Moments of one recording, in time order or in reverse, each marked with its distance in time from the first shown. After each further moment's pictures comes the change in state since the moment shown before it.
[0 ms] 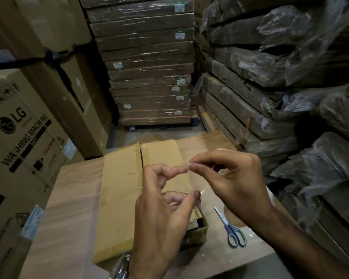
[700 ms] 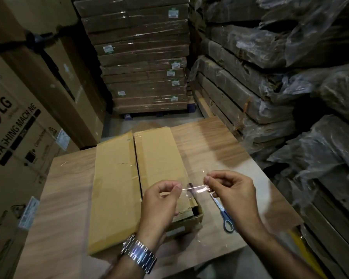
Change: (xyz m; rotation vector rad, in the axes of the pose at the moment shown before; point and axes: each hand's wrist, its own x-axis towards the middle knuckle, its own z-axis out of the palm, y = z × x) left_hand 0.023 -0.087 0.025 0.019 0.023 -0.513; right_hand -0.066 0.074 0.024 0.359 0.199 0.856
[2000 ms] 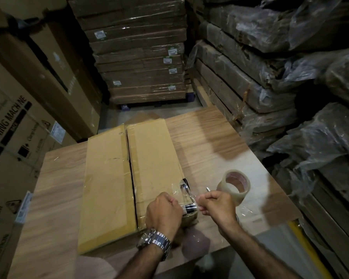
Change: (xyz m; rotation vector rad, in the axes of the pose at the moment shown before) left_hand 0.038 -0.071 0.043 0.844 0.185 -0.060; right_hand 0.025 0.118 0.000 -0.164 -0.026 0.435
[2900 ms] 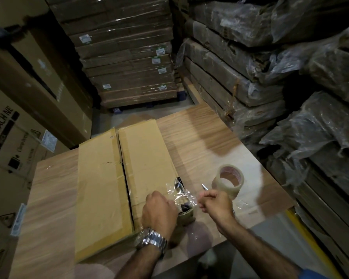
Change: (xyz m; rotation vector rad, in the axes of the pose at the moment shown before) left_hand 0.003 -0.003 0.005 0.124 0.053 0.166; right_hand 0.001 0.010 -0.005 0.000 0.078 0.025
